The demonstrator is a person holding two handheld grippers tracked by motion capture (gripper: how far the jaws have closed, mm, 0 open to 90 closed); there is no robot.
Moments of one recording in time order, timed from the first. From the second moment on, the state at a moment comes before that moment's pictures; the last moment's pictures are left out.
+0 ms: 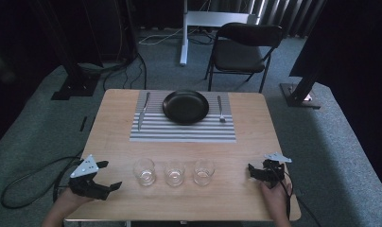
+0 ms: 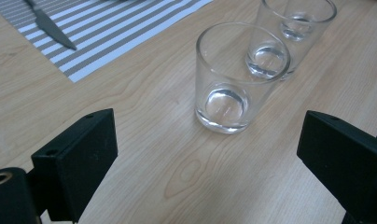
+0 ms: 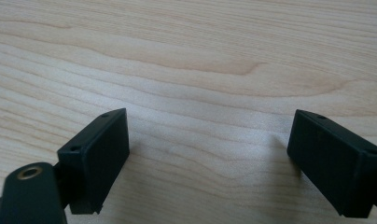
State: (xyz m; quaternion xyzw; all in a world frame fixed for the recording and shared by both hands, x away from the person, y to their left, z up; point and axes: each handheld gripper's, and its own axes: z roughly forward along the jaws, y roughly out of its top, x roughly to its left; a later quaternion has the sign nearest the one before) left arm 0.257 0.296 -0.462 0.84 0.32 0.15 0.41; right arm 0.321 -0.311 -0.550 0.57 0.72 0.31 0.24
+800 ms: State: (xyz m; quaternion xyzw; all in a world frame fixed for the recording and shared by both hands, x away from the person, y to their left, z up) left arm 0.276 0.250 -0.448 0.87 0.26 0.13 0.41; right arm 0.321 -0.312 -0.550 0.57 0.72 0.31 0.24
